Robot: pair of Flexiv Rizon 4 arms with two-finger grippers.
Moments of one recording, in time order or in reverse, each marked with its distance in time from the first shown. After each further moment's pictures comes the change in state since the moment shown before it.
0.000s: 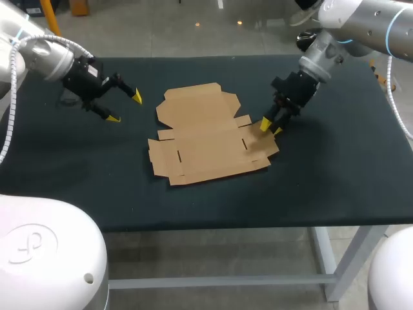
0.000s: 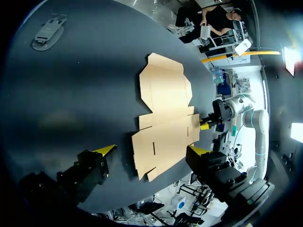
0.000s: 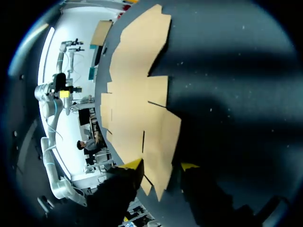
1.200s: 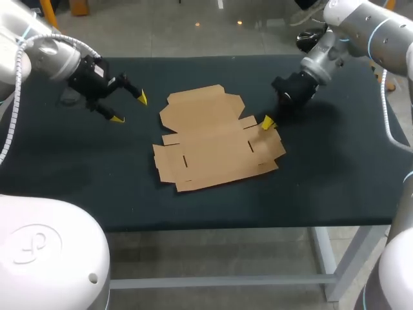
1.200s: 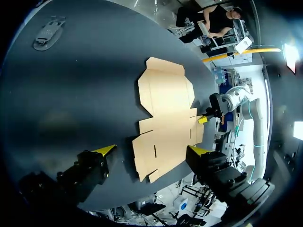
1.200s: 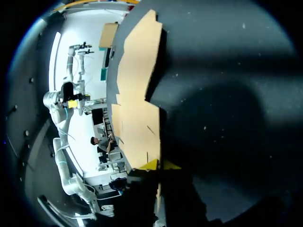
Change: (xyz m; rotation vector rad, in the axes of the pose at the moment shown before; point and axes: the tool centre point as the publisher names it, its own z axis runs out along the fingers) left arm 0.013 0.011 0.004 0.016 -0.028 0.010; right arm -0.001 0.012 -0.004 0.014 0.152 -0.004
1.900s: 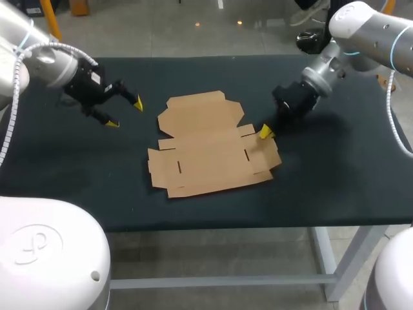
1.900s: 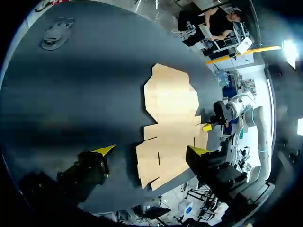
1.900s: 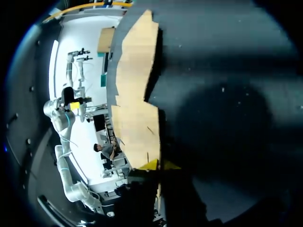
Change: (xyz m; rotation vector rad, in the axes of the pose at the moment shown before) left arm -0.016 0.009 -0.002 0.048 -0.042 0.014; right arm 0.011 -0.022 0.026 -0.045 0.020 0.069
